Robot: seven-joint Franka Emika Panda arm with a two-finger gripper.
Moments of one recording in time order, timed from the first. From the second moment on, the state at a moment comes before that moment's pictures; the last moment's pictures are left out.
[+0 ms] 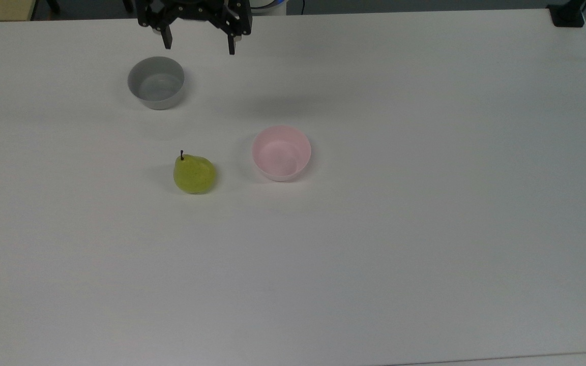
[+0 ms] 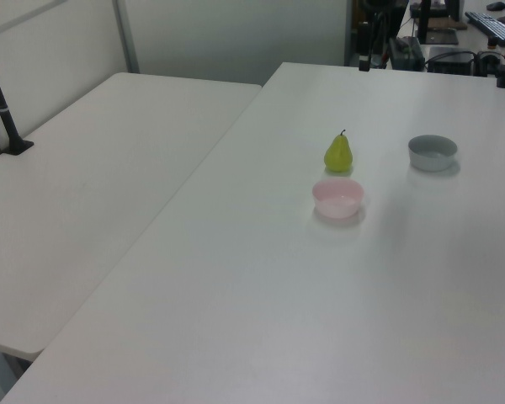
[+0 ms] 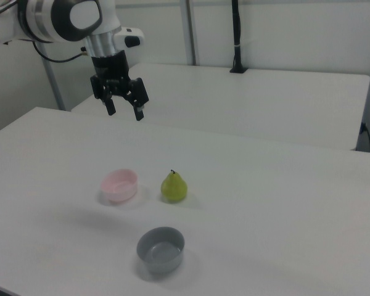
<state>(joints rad) 0.09 0.11 -0.12 -1.52 -0.04 1.66 0.00</state>
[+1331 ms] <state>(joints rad) 0.02 0.42 -0.12 -1.66 -0.04 2.08 -0.15</state>
